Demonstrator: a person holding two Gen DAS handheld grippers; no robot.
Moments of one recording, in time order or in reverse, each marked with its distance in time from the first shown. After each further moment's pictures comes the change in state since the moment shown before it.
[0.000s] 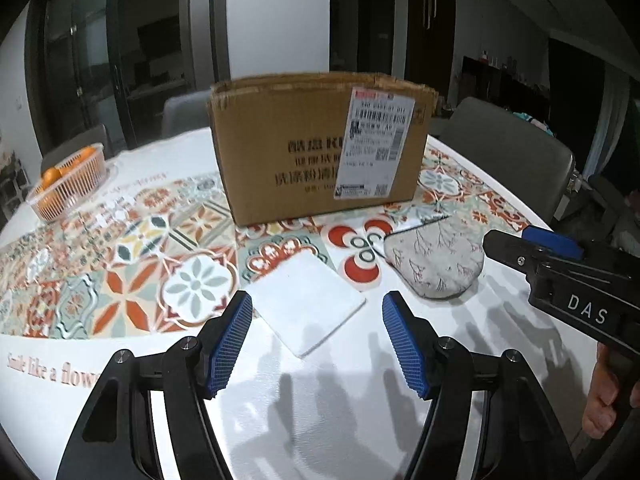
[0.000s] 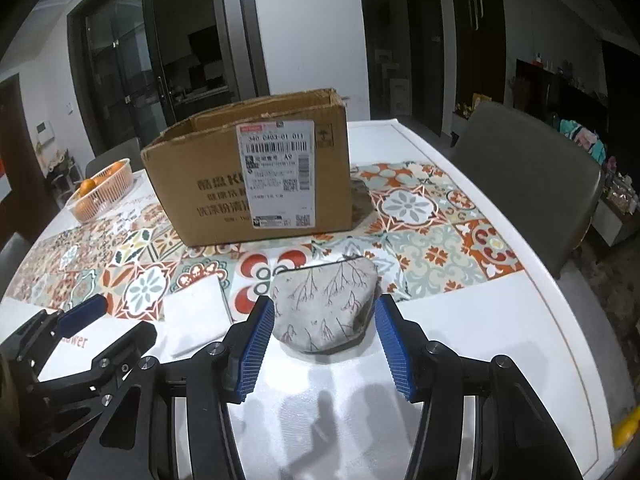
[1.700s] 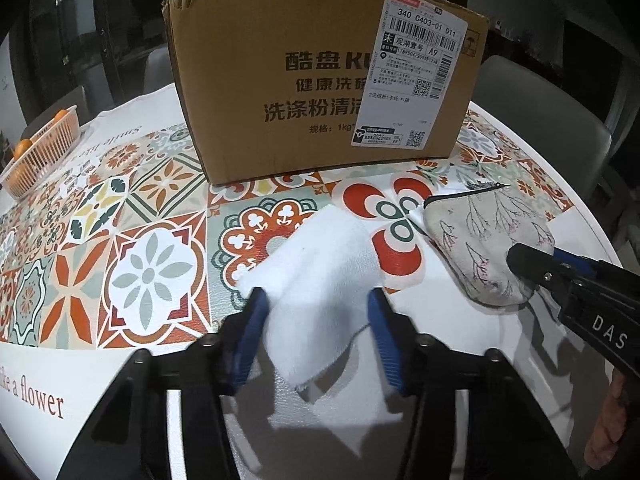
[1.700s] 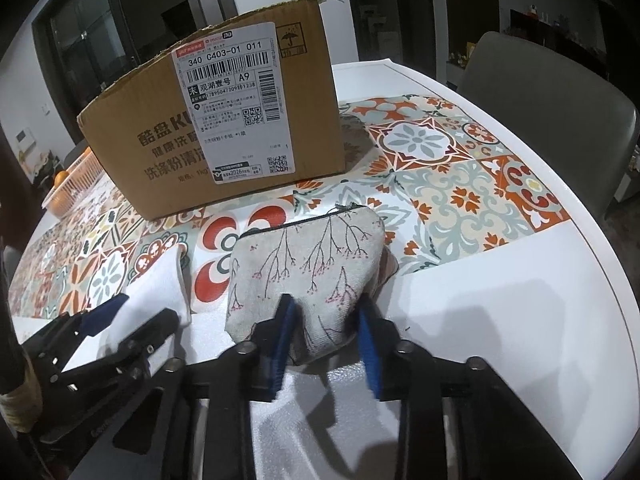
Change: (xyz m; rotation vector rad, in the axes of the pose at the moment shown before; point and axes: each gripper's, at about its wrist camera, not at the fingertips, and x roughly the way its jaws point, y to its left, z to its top) left arm 0.086 0.010 0.001 -0.011 0.150 -0.002; right arm 0.072 -0.011 -0.012 0.079 0.148 0.005
